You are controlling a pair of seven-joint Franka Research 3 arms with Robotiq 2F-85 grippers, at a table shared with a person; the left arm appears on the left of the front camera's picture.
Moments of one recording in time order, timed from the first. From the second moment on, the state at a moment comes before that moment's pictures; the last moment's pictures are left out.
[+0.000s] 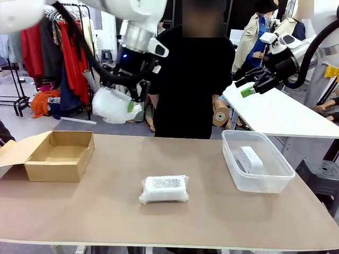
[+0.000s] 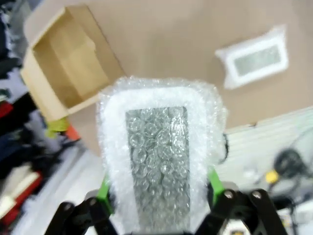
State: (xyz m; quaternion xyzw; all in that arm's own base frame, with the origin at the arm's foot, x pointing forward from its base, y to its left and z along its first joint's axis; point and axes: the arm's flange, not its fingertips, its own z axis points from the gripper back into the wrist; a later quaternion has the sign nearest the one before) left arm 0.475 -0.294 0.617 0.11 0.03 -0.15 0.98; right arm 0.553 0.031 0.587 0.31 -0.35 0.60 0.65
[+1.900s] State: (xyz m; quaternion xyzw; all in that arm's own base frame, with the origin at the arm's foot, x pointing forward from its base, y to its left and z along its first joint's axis) left arm 0.497 -0.167 0.553 0.04 -0.05 0.13 0.99; right arm 0.553 0.031 0.587 0.31 -0.35 0.60 0.65
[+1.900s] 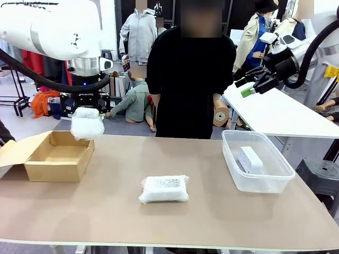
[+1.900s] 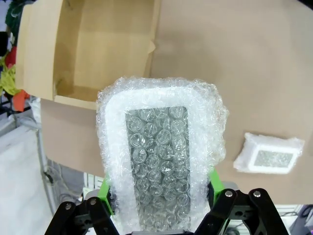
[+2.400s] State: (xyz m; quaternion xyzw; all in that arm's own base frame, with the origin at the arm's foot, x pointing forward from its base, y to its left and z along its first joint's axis) left arm 0.554 -0.090 0.505 0.04 -0.07 0.16 0.98; right arm 0.553 0.031 0.587 0.31 -0.35 0.60 0.66
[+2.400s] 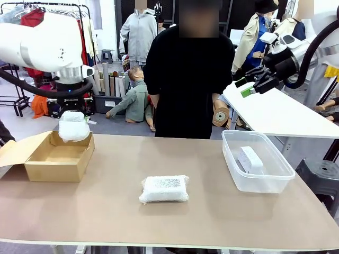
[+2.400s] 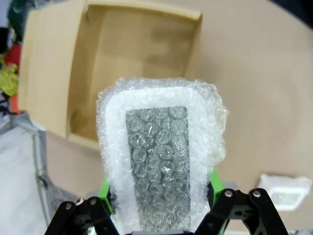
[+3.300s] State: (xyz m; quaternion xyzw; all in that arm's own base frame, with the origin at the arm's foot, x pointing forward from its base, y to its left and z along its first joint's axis) left arm 0.601 0.000 0.442 0.08 -0.10 0.06 0.99; right arm 0.553 0.031 0.587 0.31 -0.35 0.60 0.66
